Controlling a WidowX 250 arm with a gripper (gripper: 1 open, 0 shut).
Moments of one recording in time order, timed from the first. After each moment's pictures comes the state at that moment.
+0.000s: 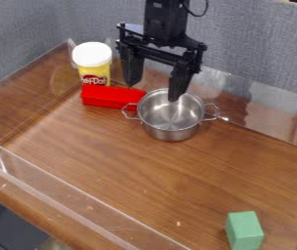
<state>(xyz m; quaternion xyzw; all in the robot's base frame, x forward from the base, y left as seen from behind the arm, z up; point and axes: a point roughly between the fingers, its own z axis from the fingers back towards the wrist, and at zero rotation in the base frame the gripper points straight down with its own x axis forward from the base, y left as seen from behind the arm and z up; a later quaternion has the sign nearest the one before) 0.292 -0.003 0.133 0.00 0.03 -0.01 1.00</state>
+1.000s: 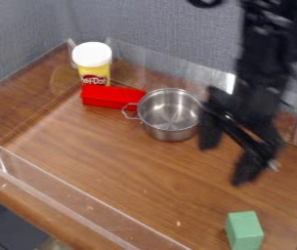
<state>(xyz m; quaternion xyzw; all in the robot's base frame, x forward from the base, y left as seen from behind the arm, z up) 0.249 -0.125 0.095 0.00 0.06 -0.33 0.94</state>
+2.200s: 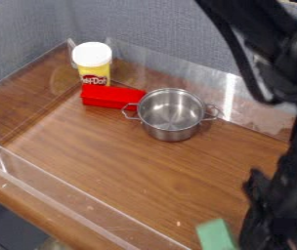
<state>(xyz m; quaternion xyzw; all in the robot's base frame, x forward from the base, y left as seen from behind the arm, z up) 0.222 -0.163 0.029 0.00 0.10 -0.42 0.90</state>
